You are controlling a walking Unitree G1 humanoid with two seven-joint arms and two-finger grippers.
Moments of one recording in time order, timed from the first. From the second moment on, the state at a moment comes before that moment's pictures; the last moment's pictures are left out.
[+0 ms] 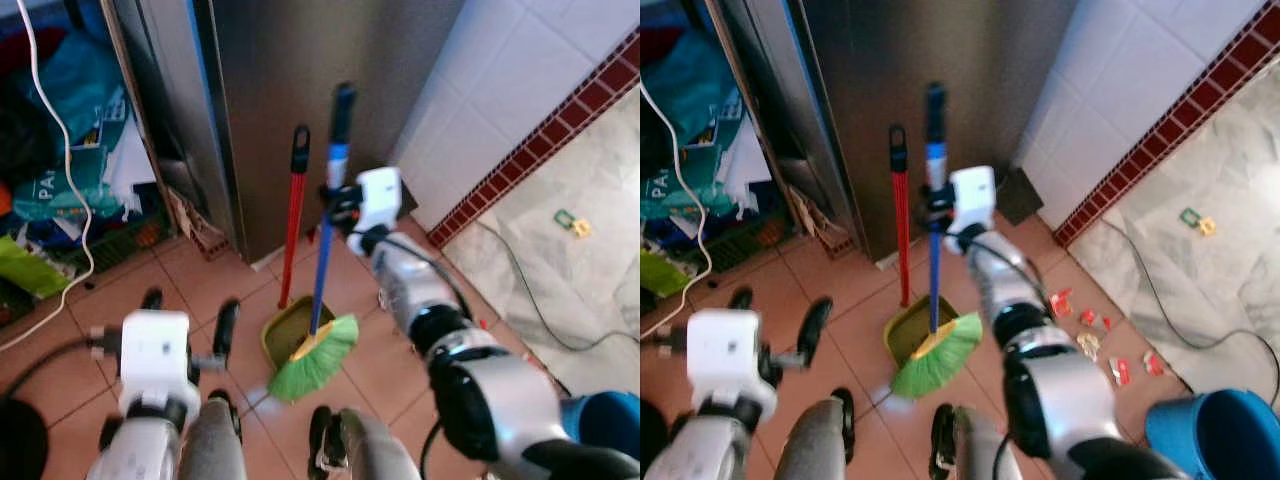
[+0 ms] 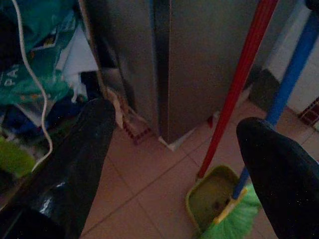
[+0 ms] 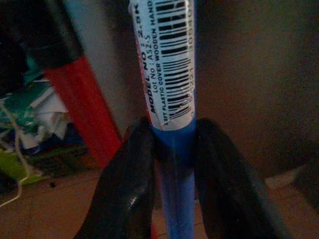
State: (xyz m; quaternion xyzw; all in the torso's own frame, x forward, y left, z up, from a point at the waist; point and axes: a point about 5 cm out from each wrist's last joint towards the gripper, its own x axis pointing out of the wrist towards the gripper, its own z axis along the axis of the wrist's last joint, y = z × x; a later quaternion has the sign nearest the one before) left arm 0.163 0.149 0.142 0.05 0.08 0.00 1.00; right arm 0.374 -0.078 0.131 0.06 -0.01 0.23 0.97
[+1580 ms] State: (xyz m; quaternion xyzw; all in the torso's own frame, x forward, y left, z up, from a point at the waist) left arm 0.240 0.134 0.124 0.06 0.04 -0.08 0.99; right arm 0.327 -0.177 0.141 0.00 -0.07 0.06 1.00
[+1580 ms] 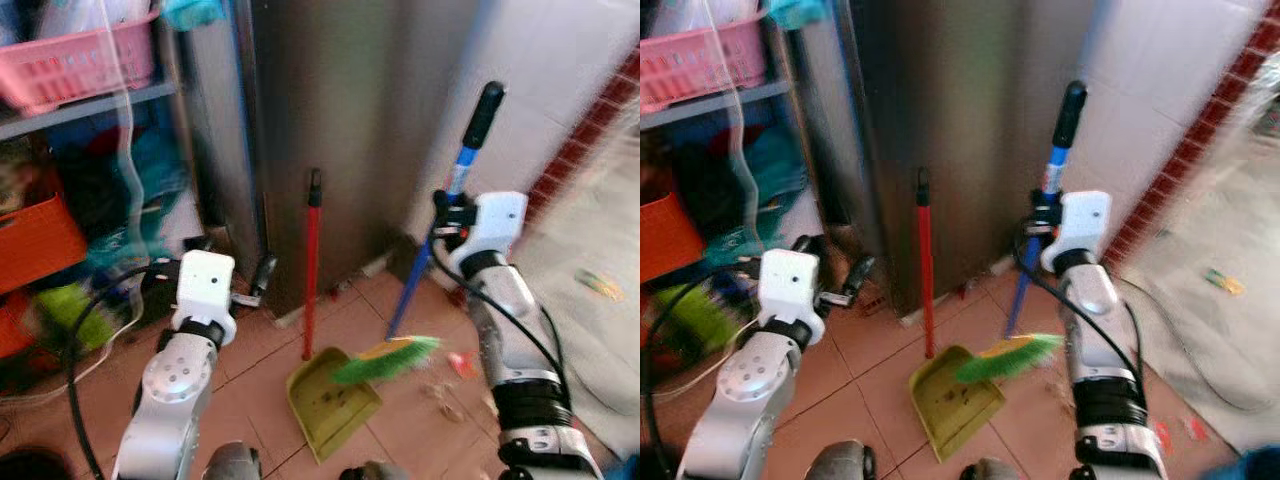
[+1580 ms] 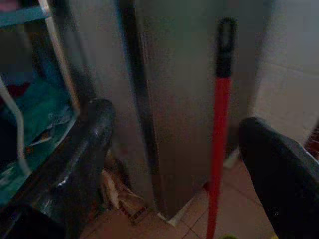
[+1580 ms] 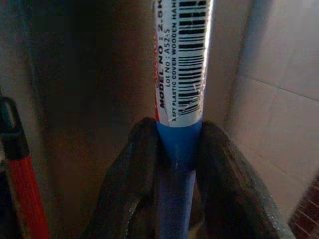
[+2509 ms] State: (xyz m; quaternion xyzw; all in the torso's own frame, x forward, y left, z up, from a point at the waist) left arm 0.242 0.134 0.123 0.05 0.04 -0.07 1.00; right arm 0.330 -0.169 0.148 0.00 -0.07 0.08 0.99
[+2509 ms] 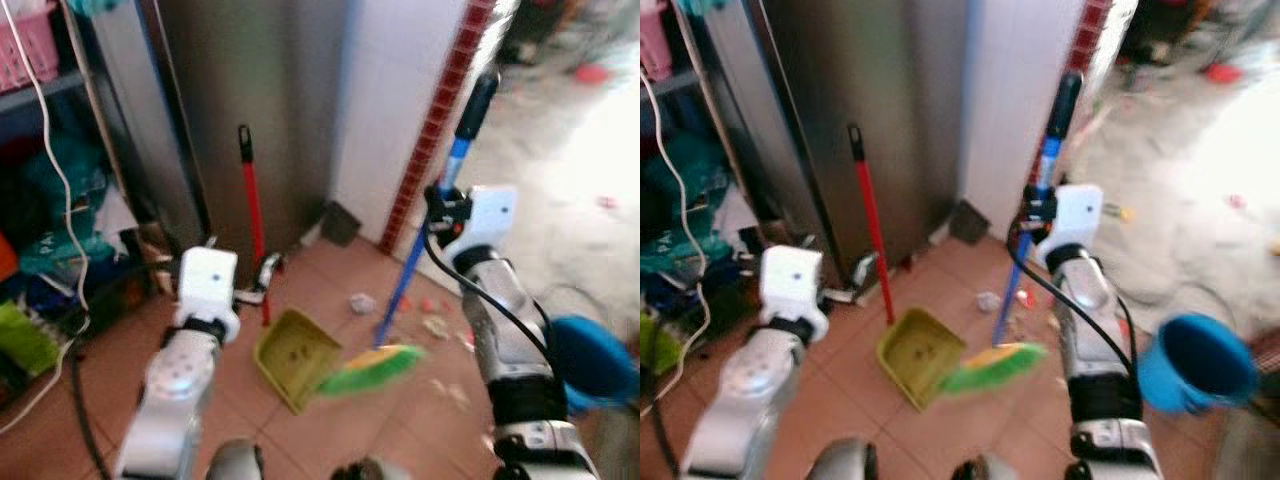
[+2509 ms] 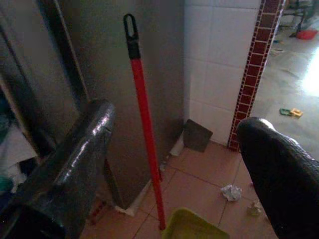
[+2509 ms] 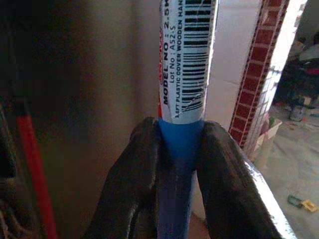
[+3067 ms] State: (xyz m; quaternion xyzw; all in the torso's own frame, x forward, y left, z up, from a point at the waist) left arm 0.258 0.136 0.143 0.03 0.01 -0.05 1.00; right arm 0.328 -0.160 0.146 -0.01 -0.07 0.09 0.99
